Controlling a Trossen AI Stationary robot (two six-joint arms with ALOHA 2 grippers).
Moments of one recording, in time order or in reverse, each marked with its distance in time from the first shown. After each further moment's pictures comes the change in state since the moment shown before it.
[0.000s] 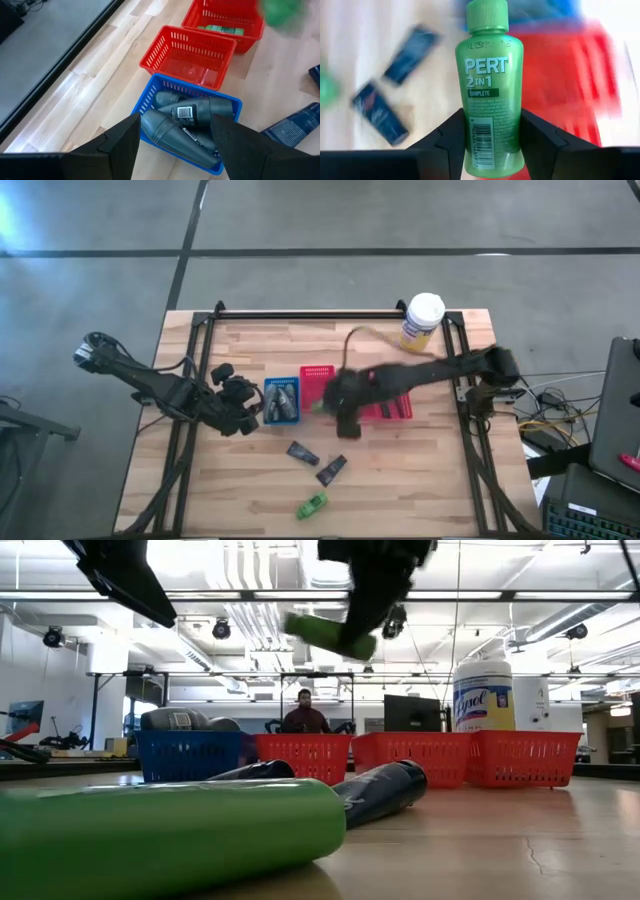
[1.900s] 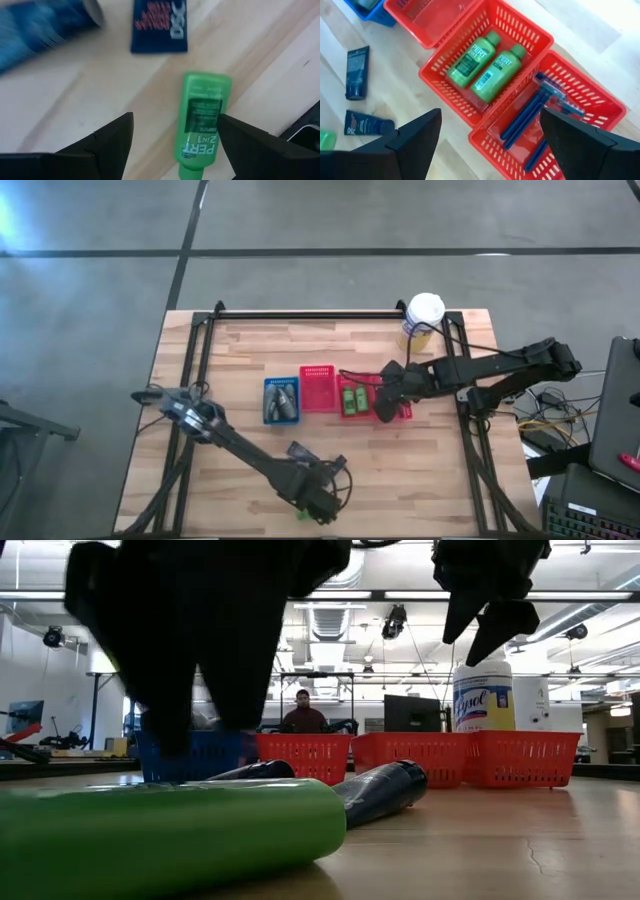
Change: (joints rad) left arm -0.118 1.173 1.002 -0.163 0.673 -0.626; right arm 0.018 -0.519 -0.484 -0.063 0.160 0.792
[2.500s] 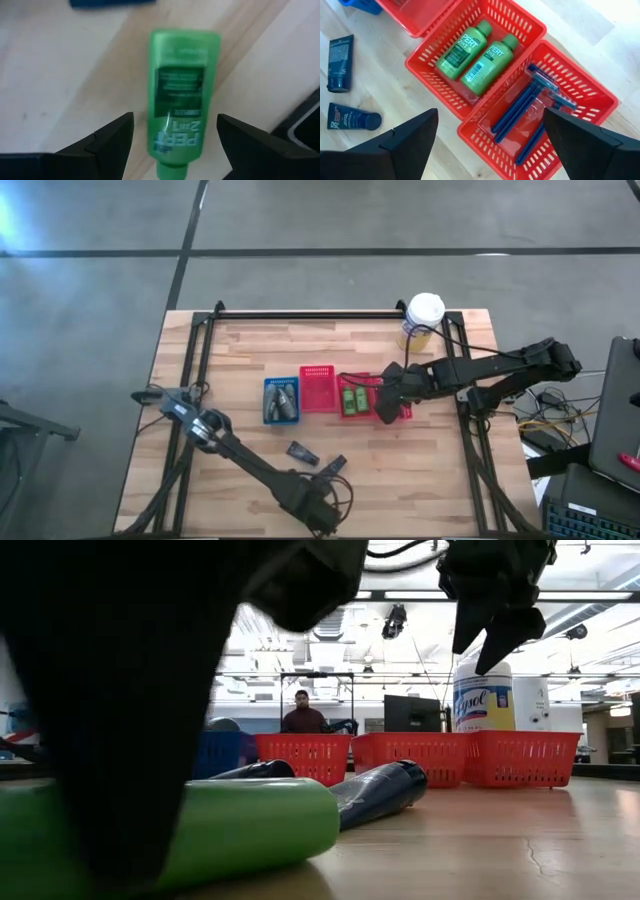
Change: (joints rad) left arm -0.035 0.088 0.047 0.036 0.081 0.040; right arm 0.000 0.000 -0.027 -0.022 -0.003 -0.006
